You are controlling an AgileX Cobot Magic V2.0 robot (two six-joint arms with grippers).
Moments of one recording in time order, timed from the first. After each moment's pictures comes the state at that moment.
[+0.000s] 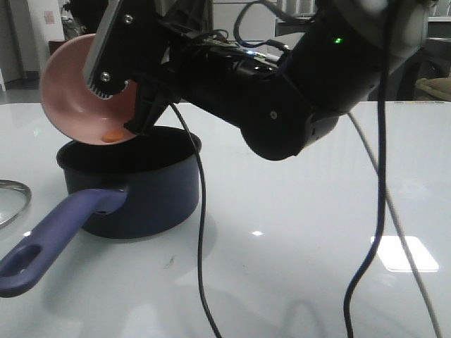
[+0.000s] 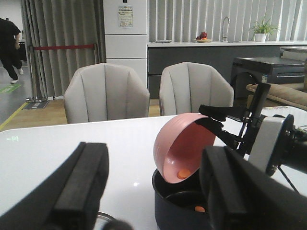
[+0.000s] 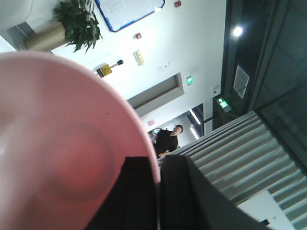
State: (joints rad) left arm -0.30 0.02 -0.31 0.10 0.30 -0.12; right arm 0.72 2.08 -1.17 -0.08 -1.12 -1.04
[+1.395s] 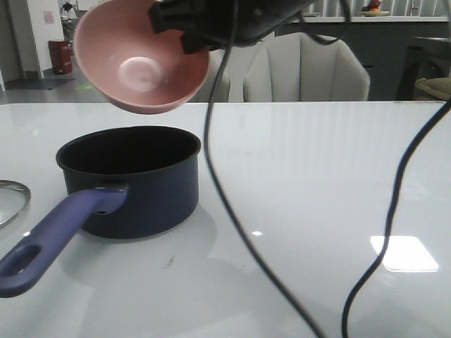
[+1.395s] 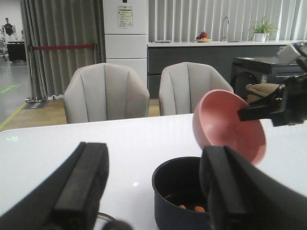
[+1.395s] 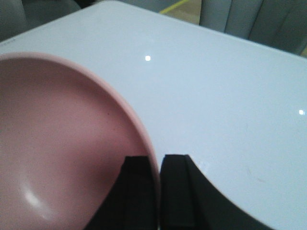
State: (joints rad) left arm -0.30 0.02 -0.31 0.10 0.30 -0.12; right arm 0.62 1.67 -1.17 0.34 -0.05 -0.29
